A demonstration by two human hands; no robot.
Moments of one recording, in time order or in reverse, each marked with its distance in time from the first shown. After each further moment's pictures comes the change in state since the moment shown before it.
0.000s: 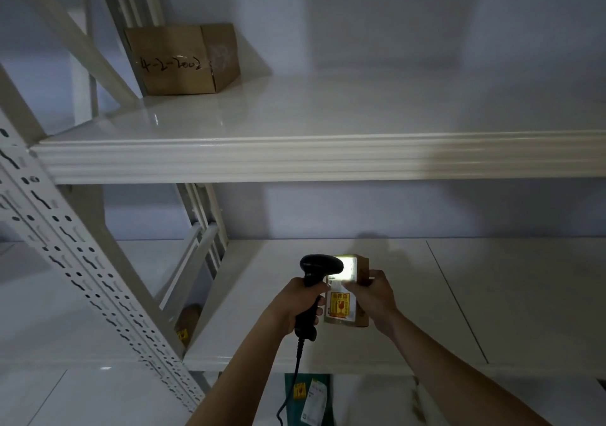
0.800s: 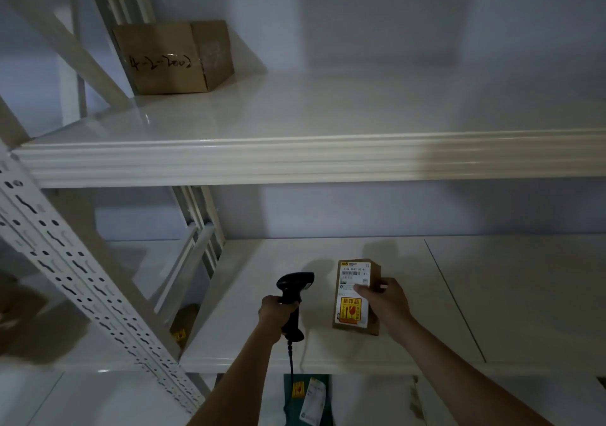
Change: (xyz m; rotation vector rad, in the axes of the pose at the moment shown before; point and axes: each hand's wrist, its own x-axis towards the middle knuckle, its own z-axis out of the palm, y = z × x) left_hand 0.075 -0.073 -0.041 0.161 0.449 -0.039; right_hand -0.002 0.010 -0.028 0.043 0.024 0.085
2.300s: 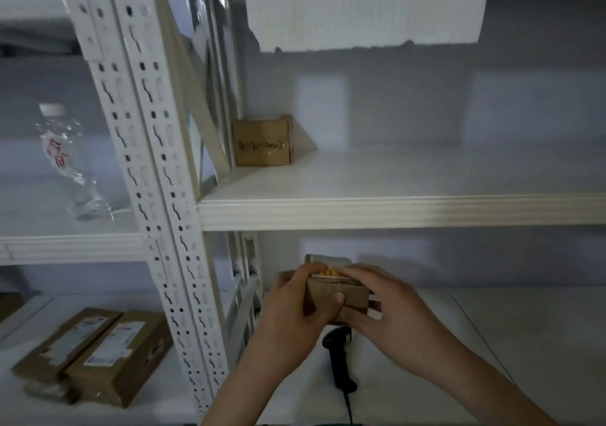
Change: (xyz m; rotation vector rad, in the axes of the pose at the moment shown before) left_hand -0.251 0.104 -0.210 0.231 0.005 0.971; right_hand -0.283 -0.188 0.072 -0.468 -0.212 -0.897
